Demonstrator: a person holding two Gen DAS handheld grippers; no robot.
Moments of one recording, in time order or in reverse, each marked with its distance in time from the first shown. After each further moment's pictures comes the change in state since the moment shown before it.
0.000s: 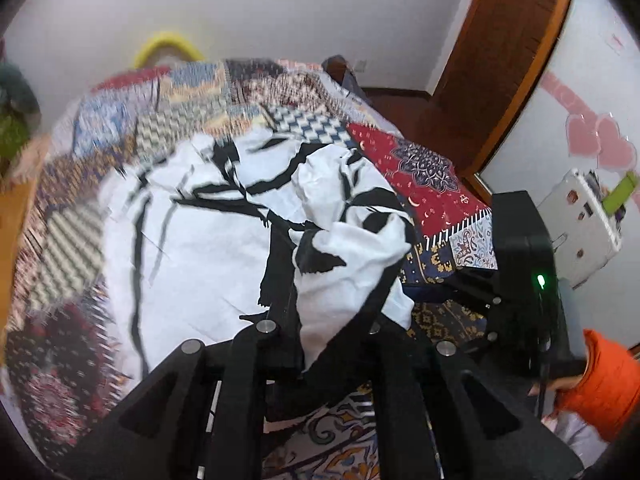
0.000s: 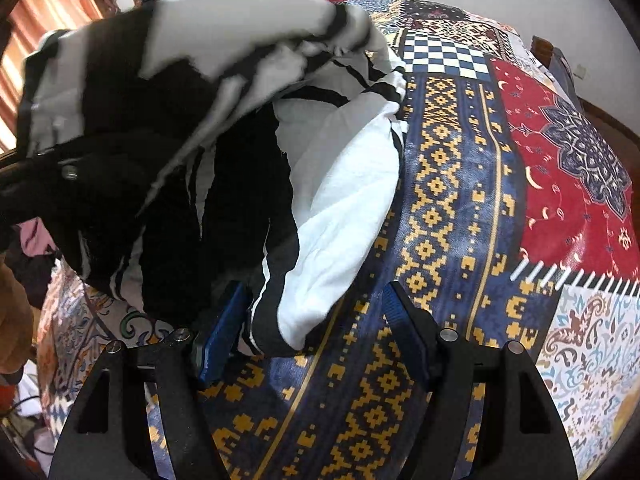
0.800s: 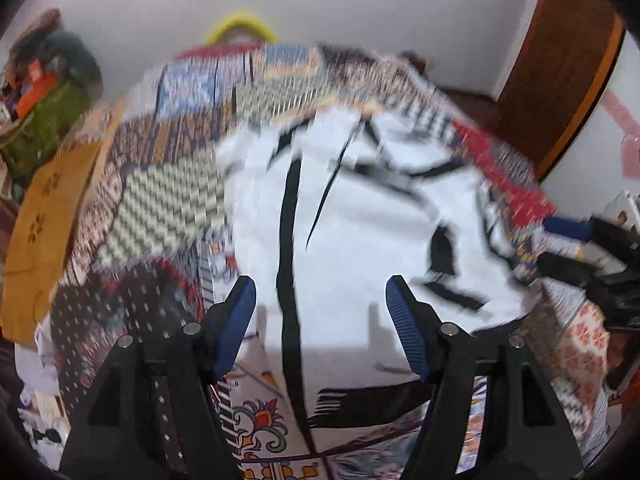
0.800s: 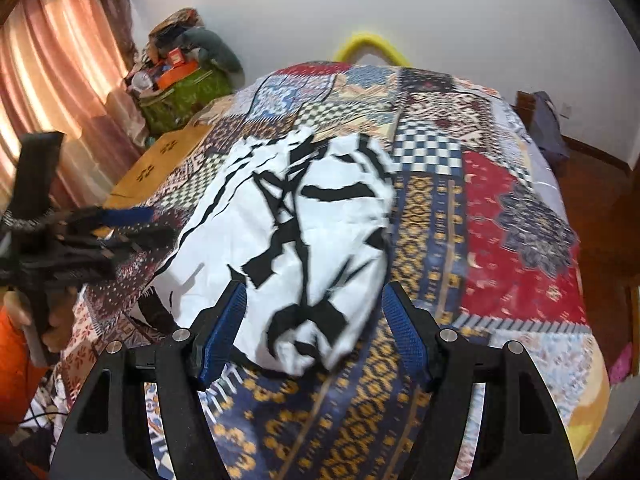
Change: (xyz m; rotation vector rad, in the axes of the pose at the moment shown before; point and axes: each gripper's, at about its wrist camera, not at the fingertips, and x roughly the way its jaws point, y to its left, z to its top) left arm -0.010 0.084 -0.034 -0.135 0.089 0.196; right arm -0.065 0.023 0.026 -0.042 -0.172 -0.031
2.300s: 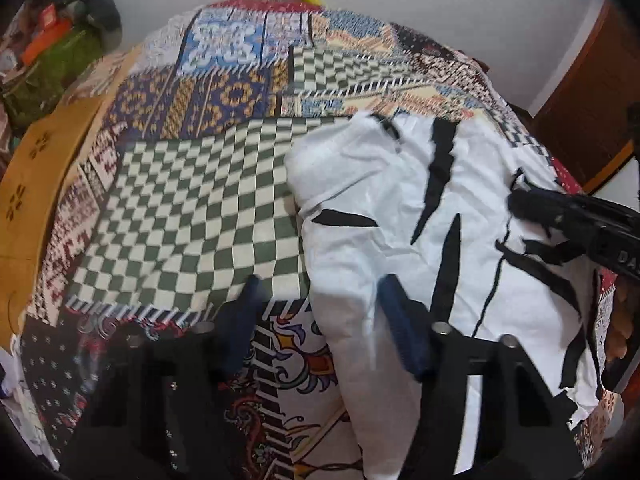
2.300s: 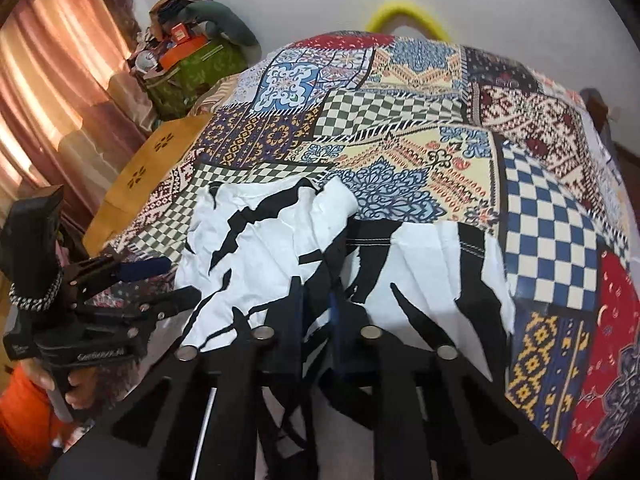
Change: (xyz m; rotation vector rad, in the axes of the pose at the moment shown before) left arm 0.095 0.086 0.052 -0.168 0.060 -0.004; right arm 0.135 0.011 0.100 -0.031 0.090 0.095
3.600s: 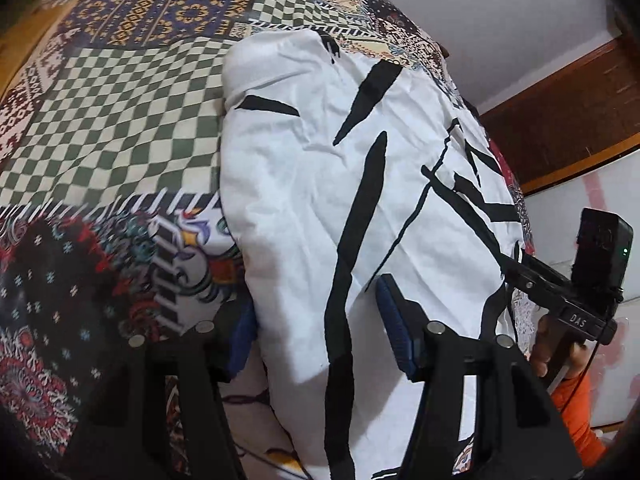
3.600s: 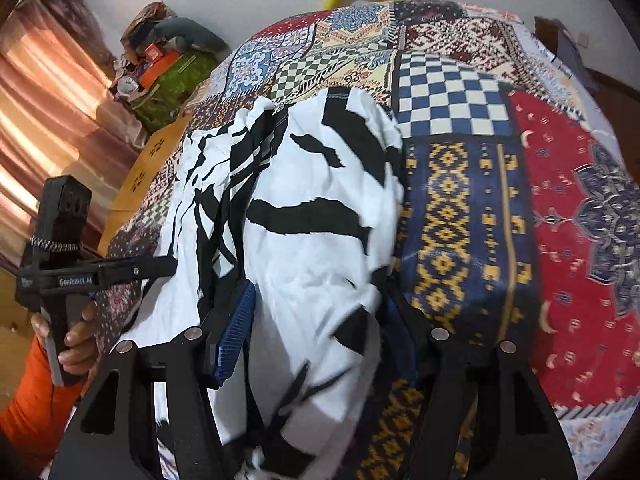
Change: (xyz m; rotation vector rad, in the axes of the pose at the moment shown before) left arm 0.000 -0.008 -0.027 -0.126 0.161 -0.309; right arm -0.044 -0.047 -0.074 0.208 0.040 0.058
